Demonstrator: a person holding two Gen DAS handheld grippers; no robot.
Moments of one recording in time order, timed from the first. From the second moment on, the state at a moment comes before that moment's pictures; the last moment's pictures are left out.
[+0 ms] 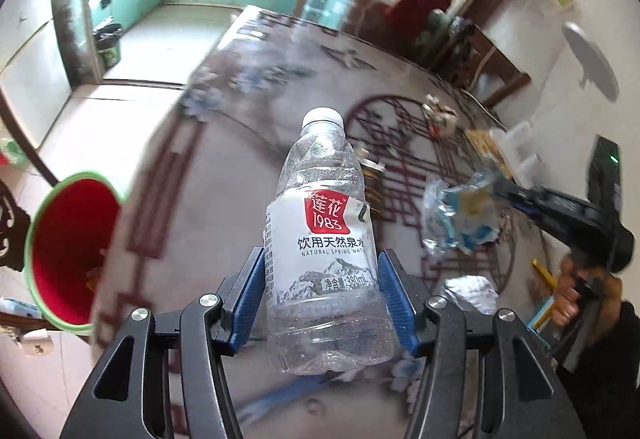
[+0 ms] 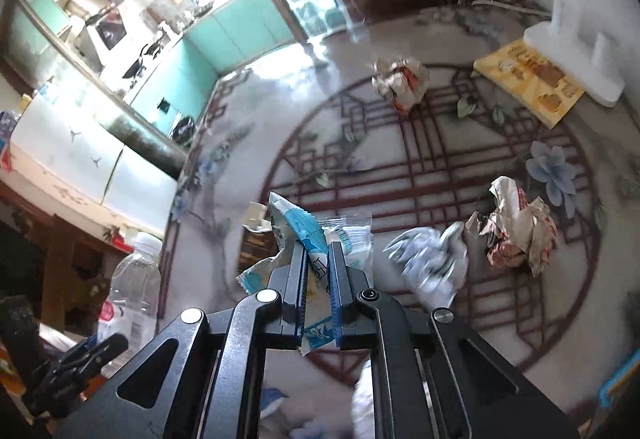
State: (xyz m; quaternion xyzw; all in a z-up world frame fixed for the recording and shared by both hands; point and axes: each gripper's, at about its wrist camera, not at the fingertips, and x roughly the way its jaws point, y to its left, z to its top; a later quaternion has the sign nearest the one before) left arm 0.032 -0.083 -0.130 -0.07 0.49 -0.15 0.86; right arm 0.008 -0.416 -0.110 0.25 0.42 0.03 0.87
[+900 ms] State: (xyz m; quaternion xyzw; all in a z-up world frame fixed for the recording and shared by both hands) left arm 0.055 0.112 -0.139 -0.13 0.47 -0.08 0.87; right arm 0.033 -0.197 -0.065 0.17 0.40 0.09 0.89
